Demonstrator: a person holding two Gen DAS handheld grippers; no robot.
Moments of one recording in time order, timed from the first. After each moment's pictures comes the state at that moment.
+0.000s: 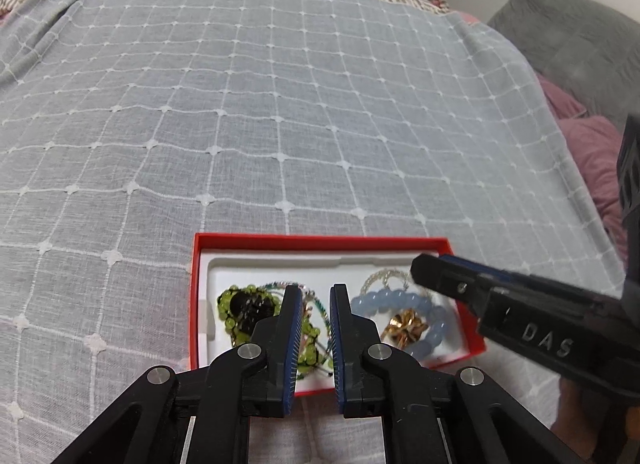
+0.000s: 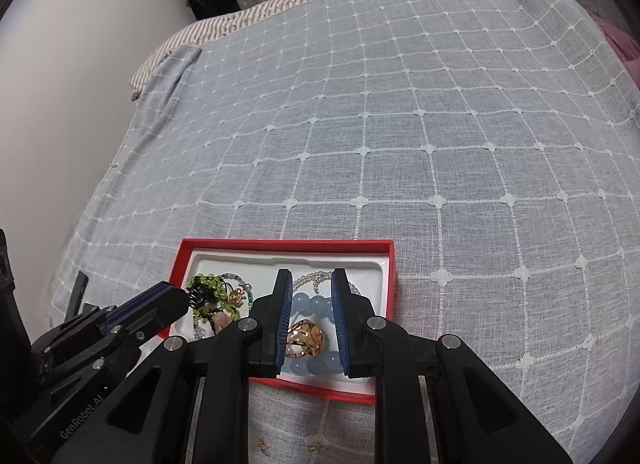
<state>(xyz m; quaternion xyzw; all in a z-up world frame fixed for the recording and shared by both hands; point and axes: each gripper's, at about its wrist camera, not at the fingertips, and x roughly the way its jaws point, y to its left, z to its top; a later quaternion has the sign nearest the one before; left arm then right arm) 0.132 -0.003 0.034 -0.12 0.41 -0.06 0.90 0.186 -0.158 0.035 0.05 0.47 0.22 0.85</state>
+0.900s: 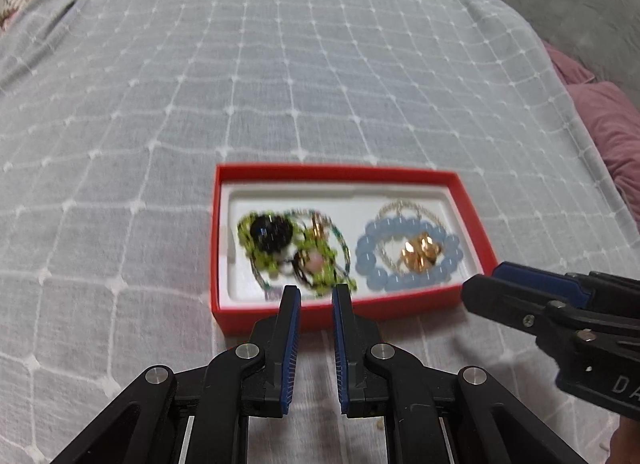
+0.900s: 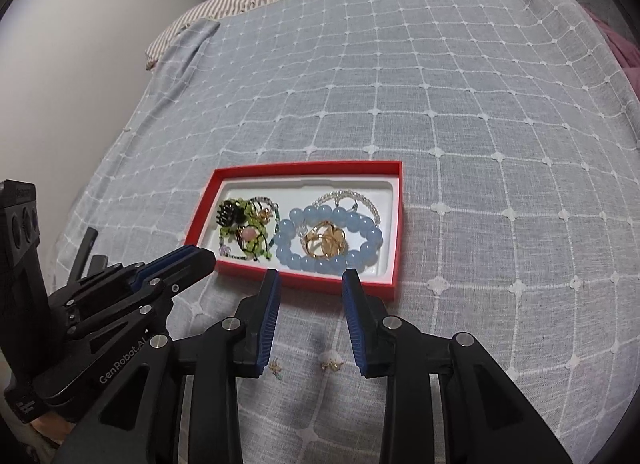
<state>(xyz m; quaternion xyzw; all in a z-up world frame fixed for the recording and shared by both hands) 0.101 -0.004 0.020 -0.09 0.44 -0.05 0.89 0.124 -0.164 0.042 0.02 0.49 0.23 0.84</state>
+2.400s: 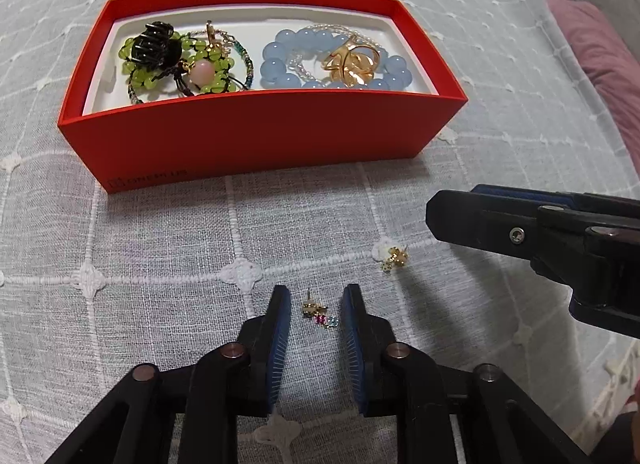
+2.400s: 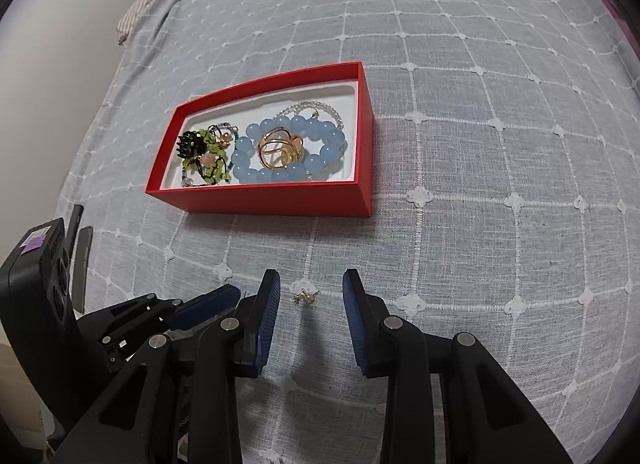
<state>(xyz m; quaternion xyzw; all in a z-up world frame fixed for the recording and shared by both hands) 0.083 -0.052 -0.038 -0.08 0.54 -0.11 0.83 0.112 -0.181 0.006 0.03 0.58 0.20 0.79</state>
